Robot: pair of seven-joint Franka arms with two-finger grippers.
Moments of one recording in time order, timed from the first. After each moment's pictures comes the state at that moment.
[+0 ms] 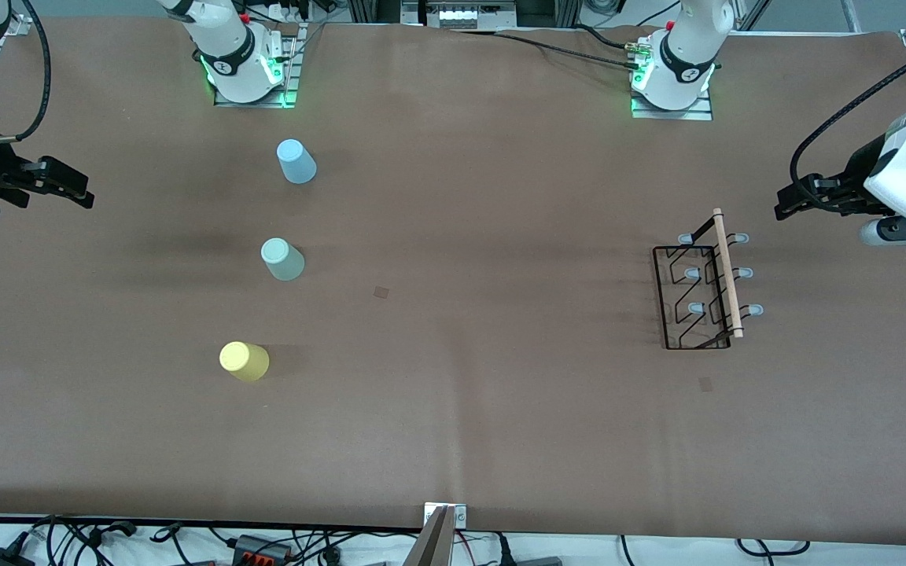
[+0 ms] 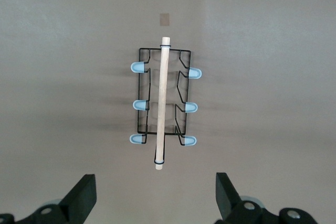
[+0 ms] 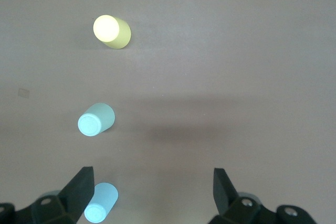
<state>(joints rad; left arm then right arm) 0.21 0.03 -0.23 -1.66 -0.02 1.60 -0.11 -0.02 -0.02 -0.02 -1.73 0.00 1.68 -0.04</state>
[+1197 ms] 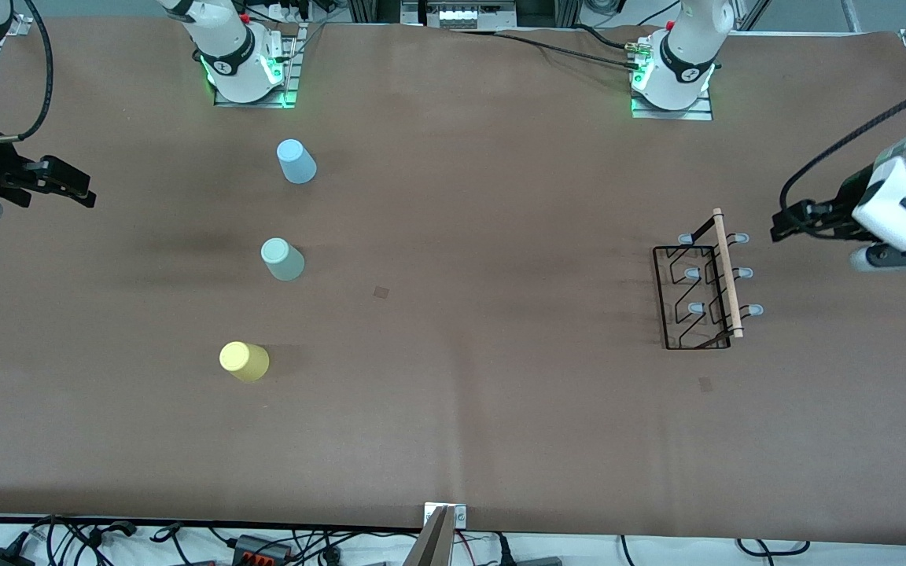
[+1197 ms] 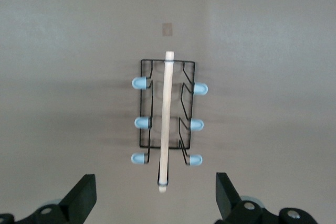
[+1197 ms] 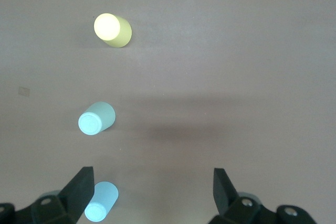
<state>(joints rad) 0.21 0.11 -0.23 -1.68 0.00 1.71 -0.11 -0.02 -0.02 -0.02 -1.73 0.00 1.68 -0.04</state>
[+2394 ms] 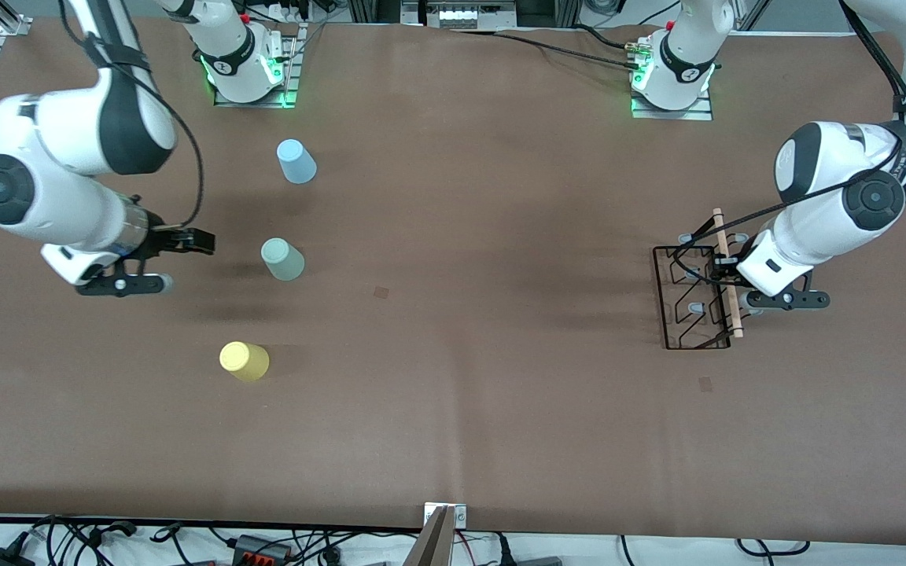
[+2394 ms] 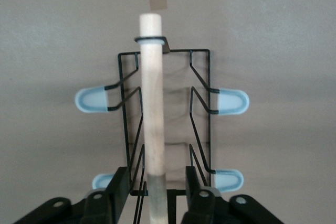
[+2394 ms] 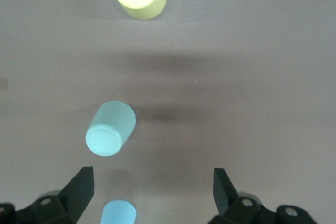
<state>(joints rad) 0.20 0.20 -0.25 -2.07 0.08 2.18 -0.10 0.16 0.20 -0.01 -1.88 0.00 1.91 0.10</state>
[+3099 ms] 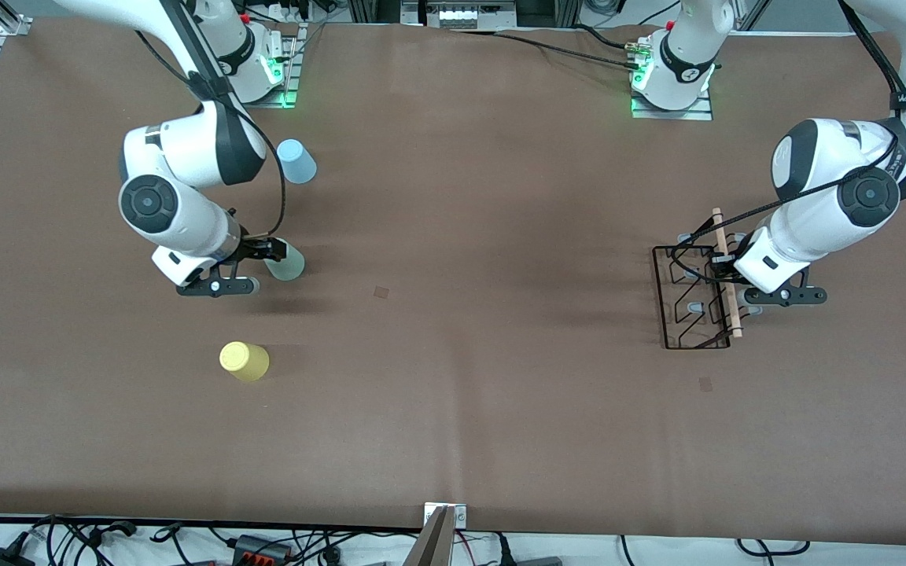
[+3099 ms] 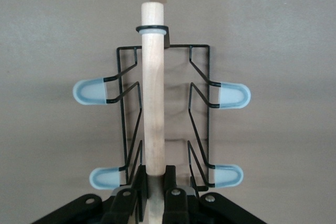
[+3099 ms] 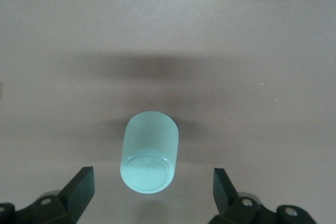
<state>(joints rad) 0.20 0.19 -0.26 -2.08 0.08 2.18 -0.12 0.29 0.29 -0.01 -2.01 0.00 2.13 0.24</state>
